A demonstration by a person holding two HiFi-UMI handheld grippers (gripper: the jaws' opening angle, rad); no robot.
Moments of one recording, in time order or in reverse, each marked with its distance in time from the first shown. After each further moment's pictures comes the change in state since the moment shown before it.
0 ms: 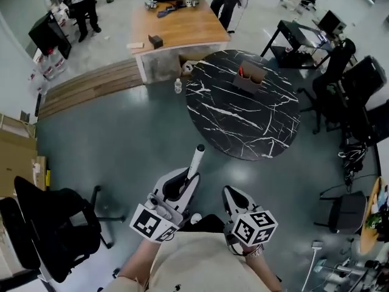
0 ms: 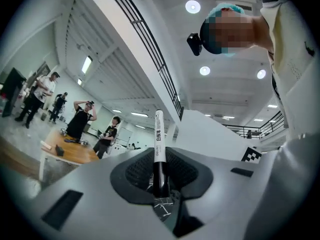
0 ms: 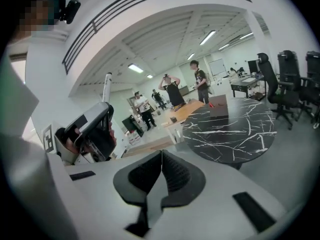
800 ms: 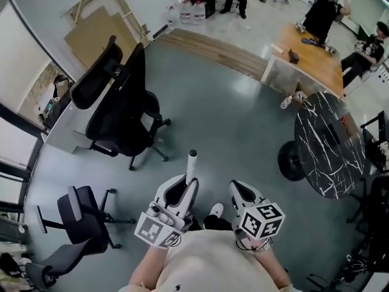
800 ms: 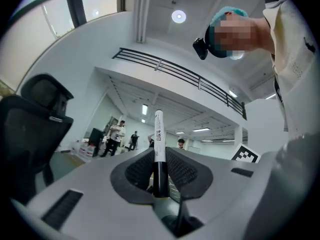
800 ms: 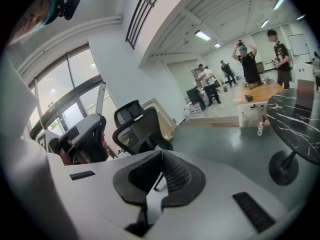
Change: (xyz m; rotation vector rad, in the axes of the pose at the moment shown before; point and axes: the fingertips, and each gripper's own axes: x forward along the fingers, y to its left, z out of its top) left arm -0.371 -0.149 0.022 0.156 -0.240 0.841; right arm -0.085 0.232 -0.191 -0.389 0.352 0.665
